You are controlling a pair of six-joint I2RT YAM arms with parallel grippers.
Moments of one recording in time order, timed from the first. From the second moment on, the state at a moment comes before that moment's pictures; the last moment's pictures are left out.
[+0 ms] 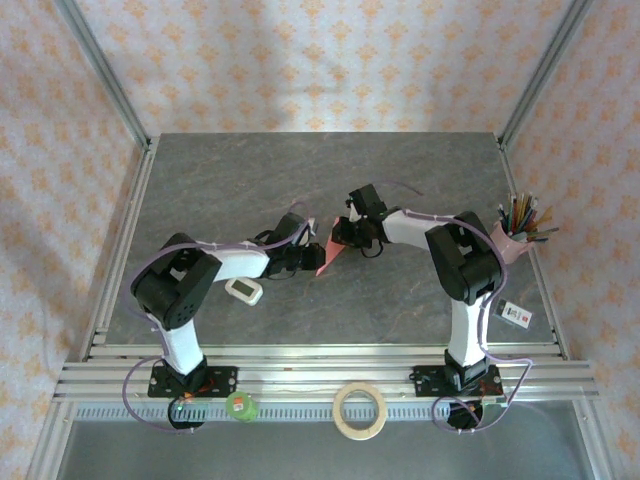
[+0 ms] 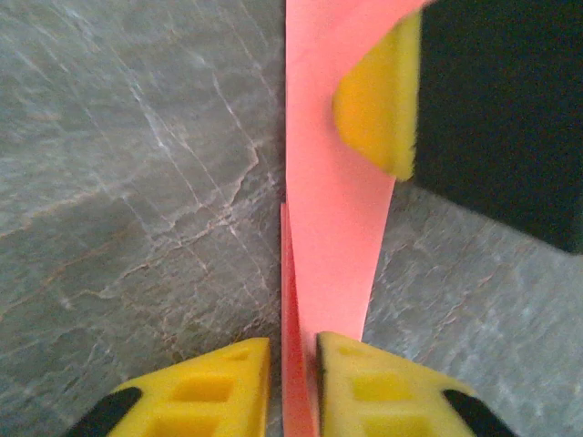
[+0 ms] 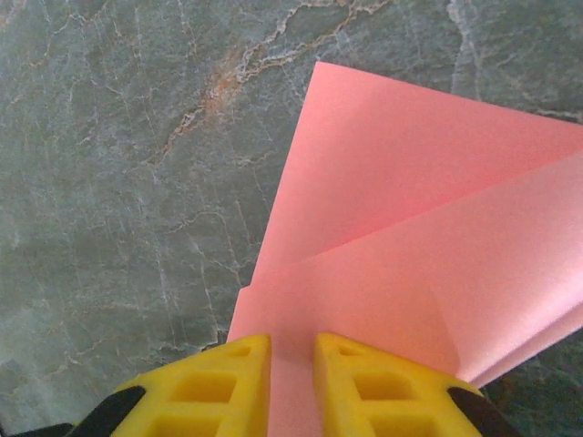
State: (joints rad) left arm -0.58 1.78 0.87 0.05 0.20 -0.59; right arm 0.50 1.97 1.18 -0.22 -0.33 0.60
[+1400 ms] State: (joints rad) left arm -0.58 1.89 0.93 0.14 0.36 -0.62; right arm 0.50 1.98 1.19 -0.23 -0.33 0.59
